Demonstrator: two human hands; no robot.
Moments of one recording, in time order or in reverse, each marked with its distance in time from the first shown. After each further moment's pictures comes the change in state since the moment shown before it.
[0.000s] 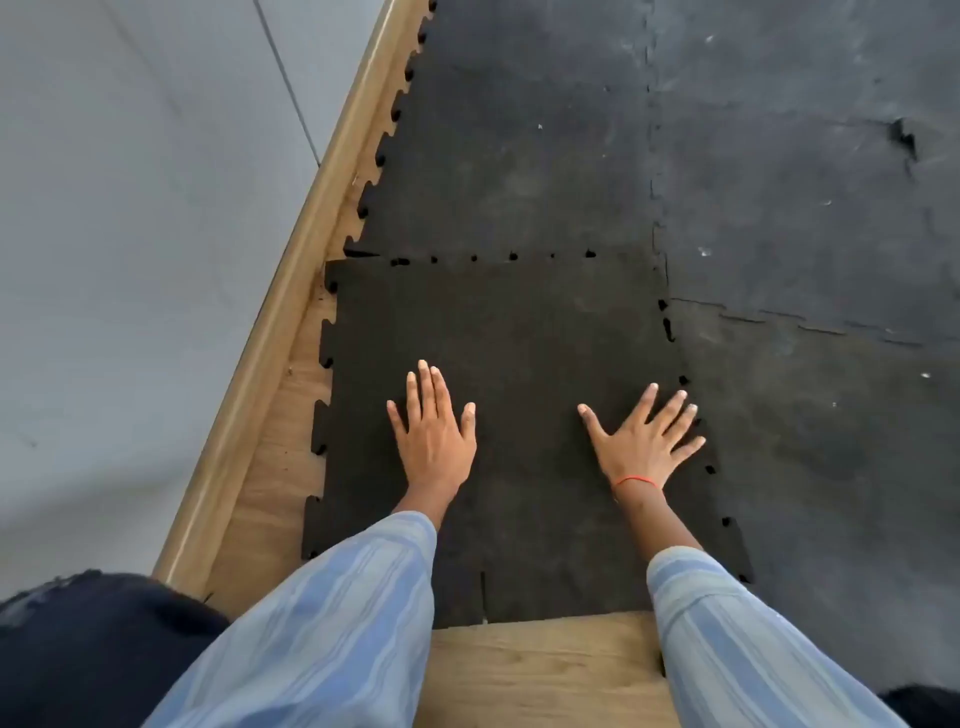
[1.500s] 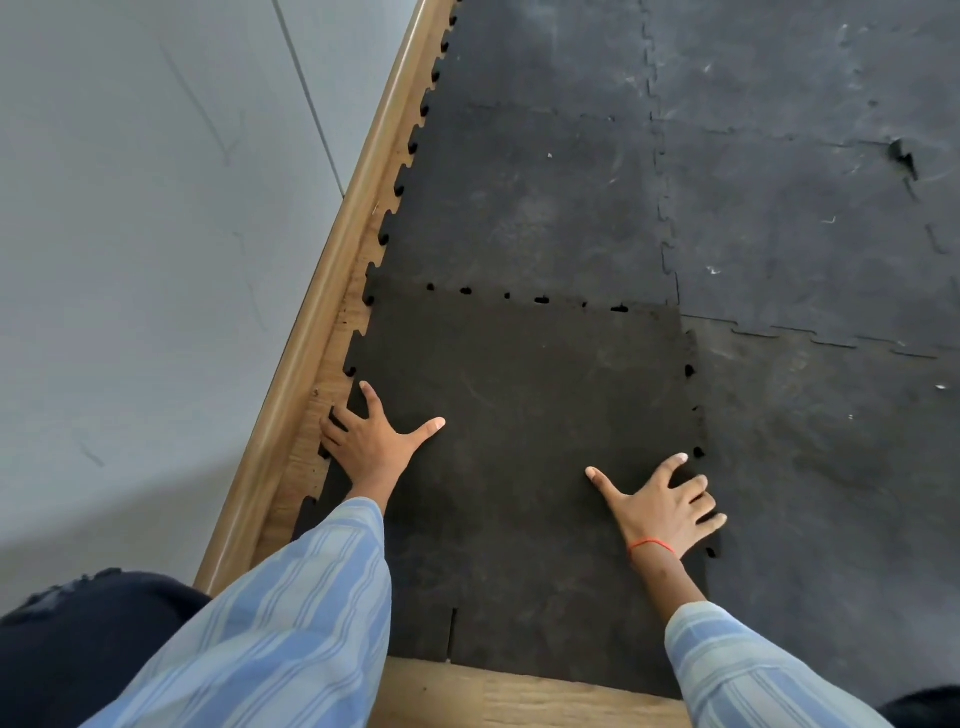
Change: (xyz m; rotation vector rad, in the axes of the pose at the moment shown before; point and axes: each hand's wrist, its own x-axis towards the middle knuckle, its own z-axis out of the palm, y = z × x) left_hand 0.034 -0.087 -0.030 0.000 -0.043 -0.348; right_hand -0.053 0.007 -0.001 -0.064 -0.025 0.222
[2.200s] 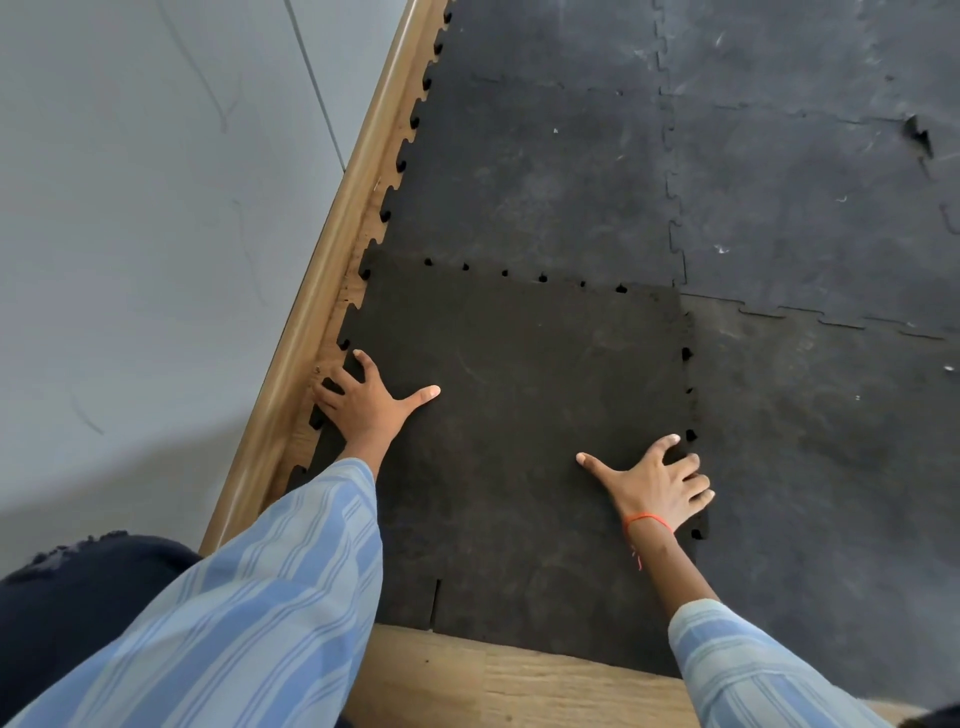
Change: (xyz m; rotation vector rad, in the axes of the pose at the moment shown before) left_hand 0.020 -0.001 -0.007 -0.030 -0.029 0.015; right_hand -0.004 -0.008 0.000 0.044 -0.061 -0.009
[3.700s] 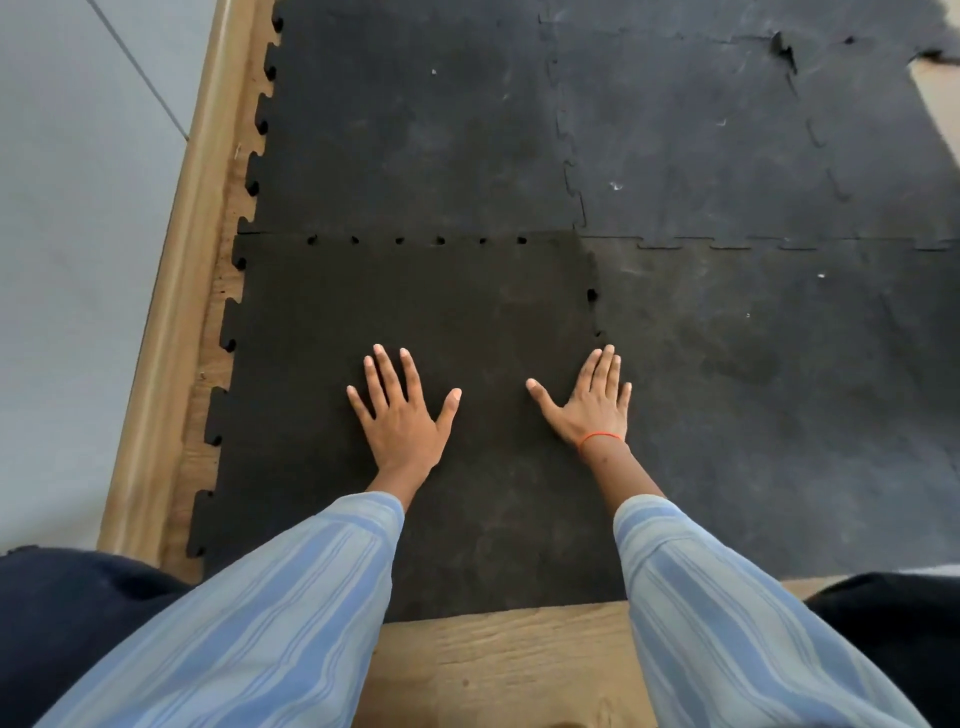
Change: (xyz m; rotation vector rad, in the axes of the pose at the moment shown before) left_hand -0.087 0.080 0.074 0.147 0.099 0.465; right_hand 0.051 0.023 -0.002 -0.079 -0.113 -0.232
